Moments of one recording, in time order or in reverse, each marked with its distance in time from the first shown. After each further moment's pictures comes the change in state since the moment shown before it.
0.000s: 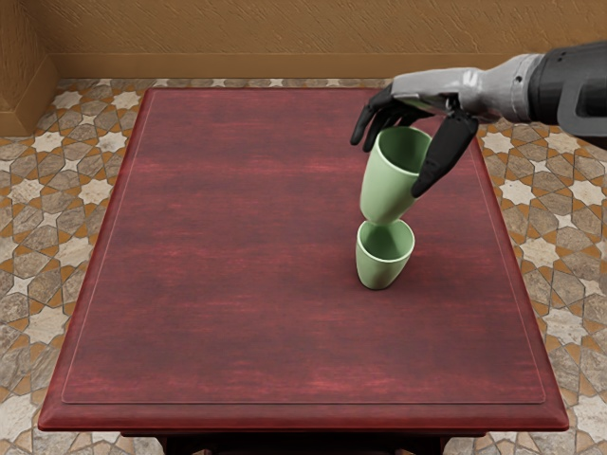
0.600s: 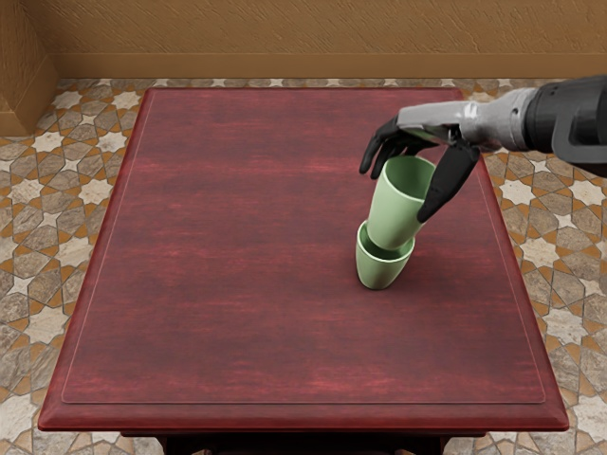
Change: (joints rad) left arm 0.000 0.000 0.000 0.000 0.000 0.000 0.000; right arm -0.082 -0.002 -0.001 0.000 -0.012 0.004 0.000
